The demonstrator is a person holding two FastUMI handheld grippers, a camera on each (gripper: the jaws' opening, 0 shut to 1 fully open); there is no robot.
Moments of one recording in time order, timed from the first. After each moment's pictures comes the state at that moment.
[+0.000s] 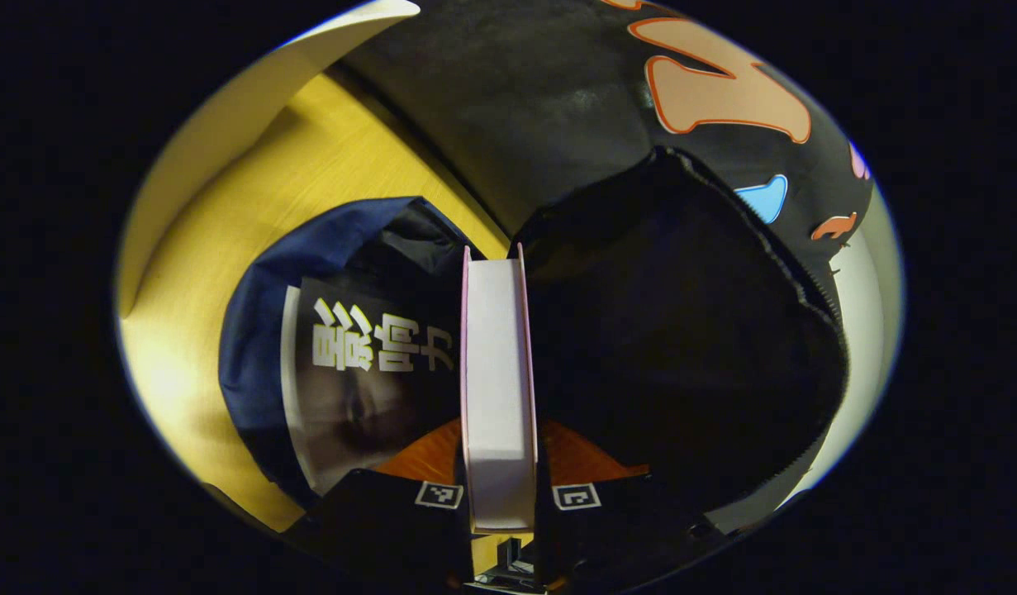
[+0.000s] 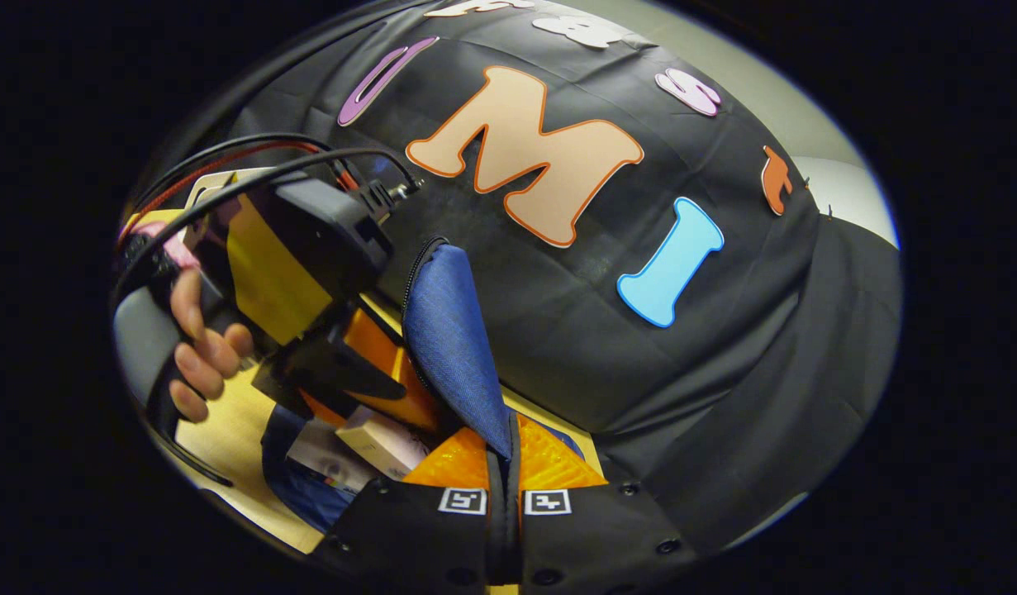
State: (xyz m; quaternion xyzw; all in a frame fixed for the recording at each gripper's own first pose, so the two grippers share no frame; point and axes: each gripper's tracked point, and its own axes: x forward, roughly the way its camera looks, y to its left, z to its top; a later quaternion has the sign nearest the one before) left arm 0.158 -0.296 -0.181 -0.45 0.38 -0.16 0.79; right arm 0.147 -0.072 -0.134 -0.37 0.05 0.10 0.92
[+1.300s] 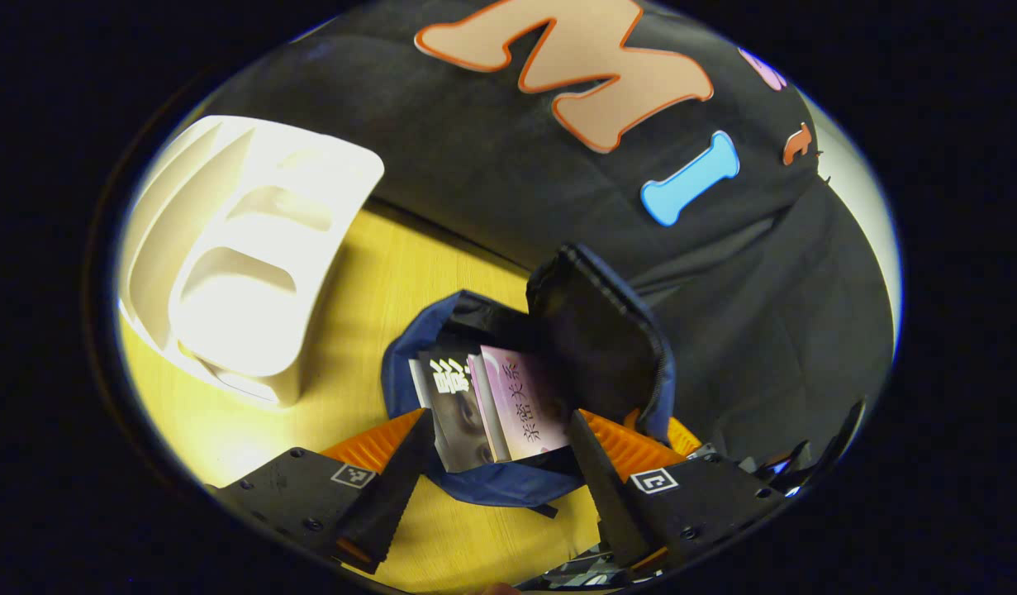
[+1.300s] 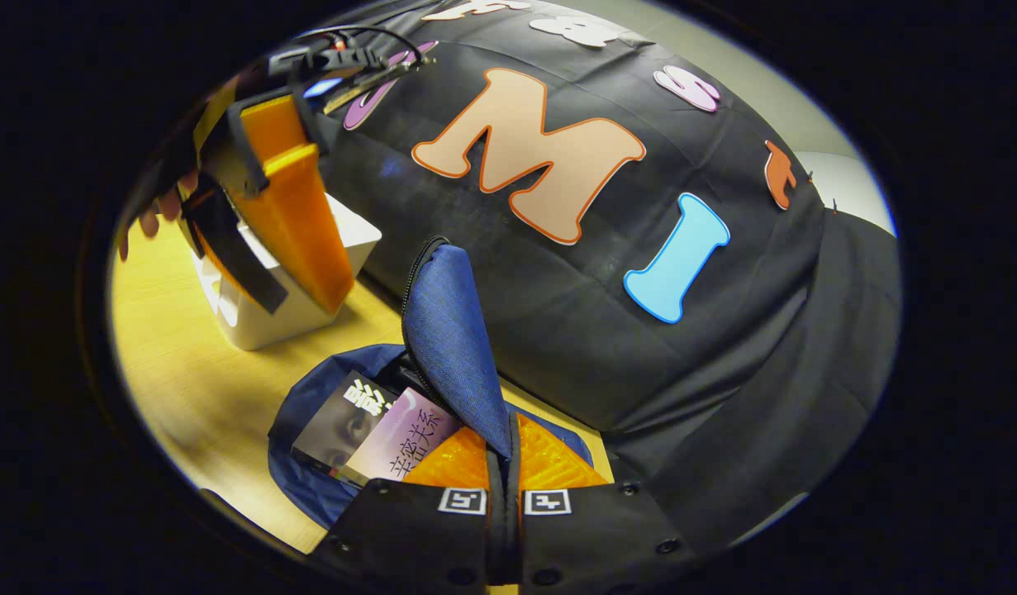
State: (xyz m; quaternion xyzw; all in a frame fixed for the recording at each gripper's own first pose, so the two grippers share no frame) left arm 0.085 -0.183 -0.095 -0.27 0.31 -0.09 0.91; right arm 0.142 -0.078 -0.140 -0.36 0.05 0.12 0.92
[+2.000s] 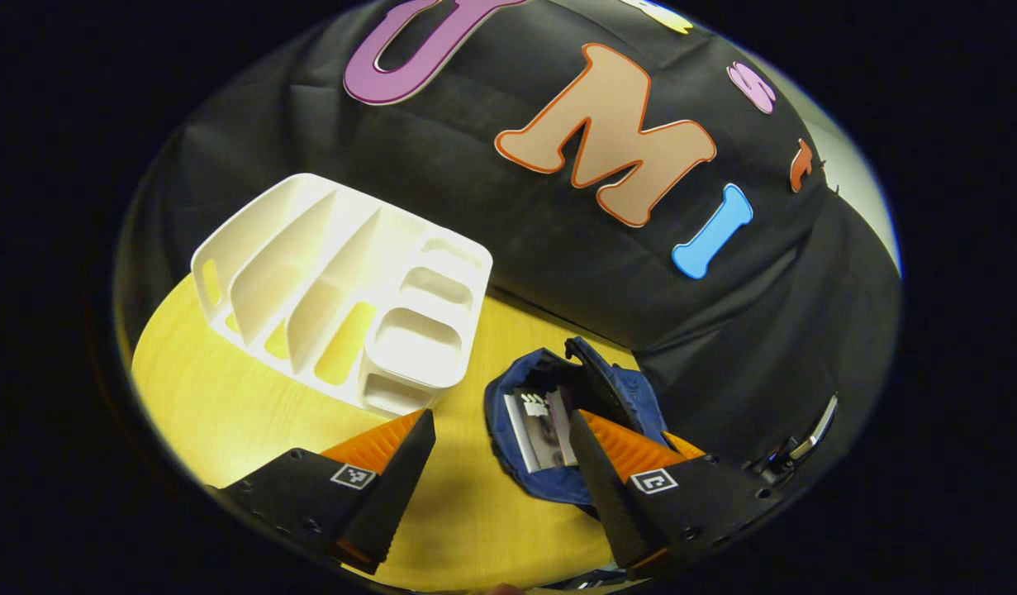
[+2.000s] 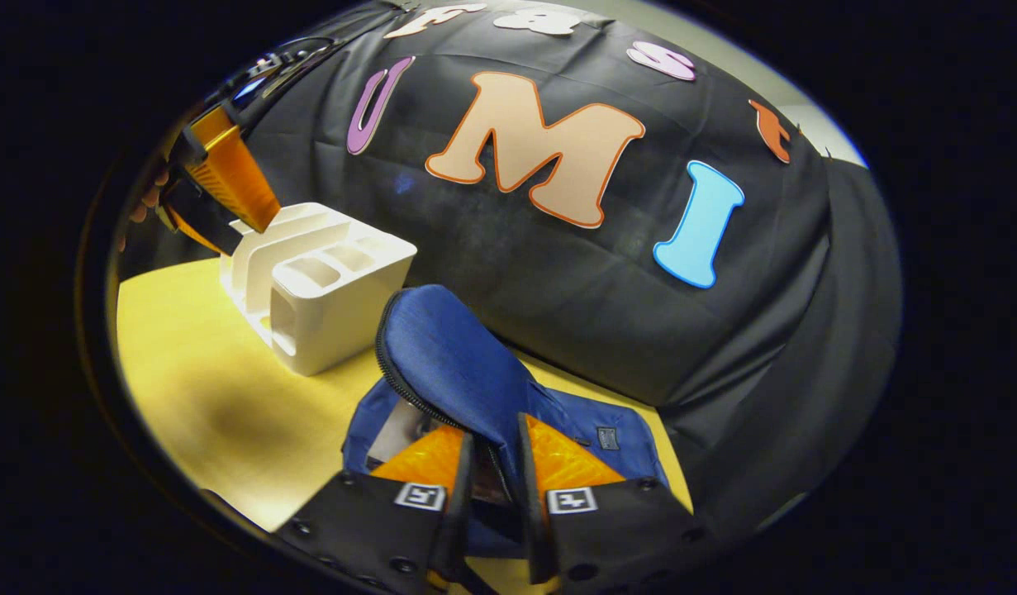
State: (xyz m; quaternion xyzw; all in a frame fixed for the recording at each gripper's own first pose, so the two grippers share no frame) left arm 0.017 -0.087 -0.069 -0.22 0.25 0.03 0.94; right arm 0.097 -0.055 -0.167 -0.26 0.11 0.18 0.94
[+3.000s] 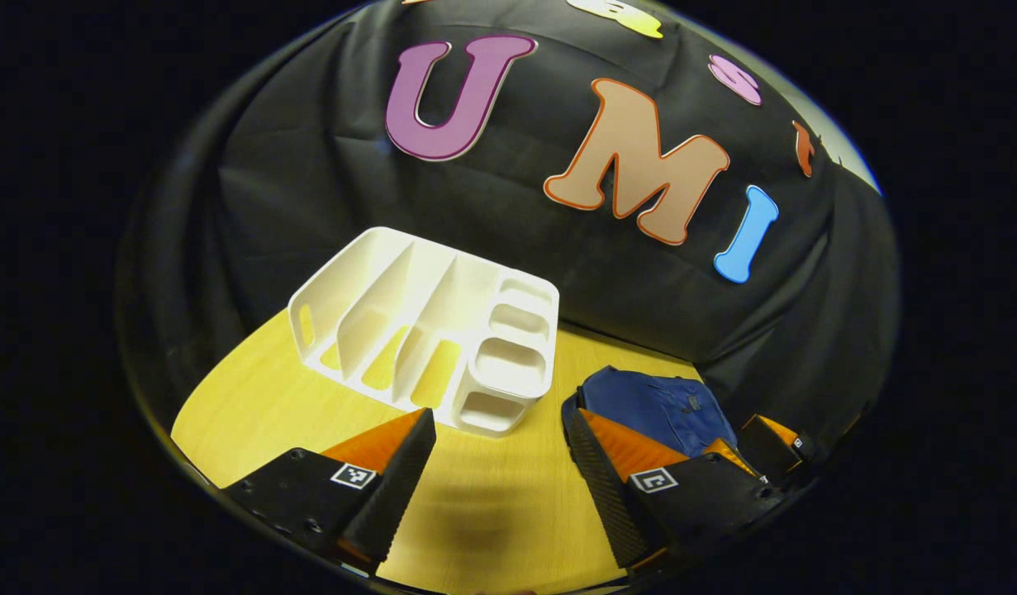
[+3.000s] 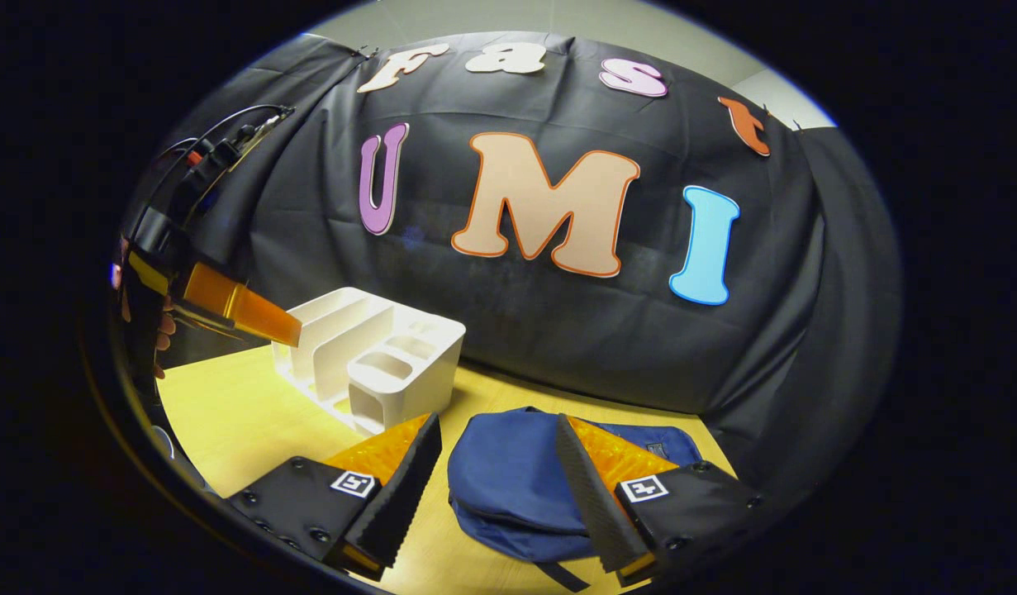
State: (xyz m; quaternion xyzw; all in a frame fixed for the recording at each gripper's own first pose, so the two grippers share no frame) left arm -0.027 -0.030 -0.044 -0.13 0.19 0.12 0.97; right arm 0.040 0.017 -0.098 -0.16 0.06 0.21 0.96
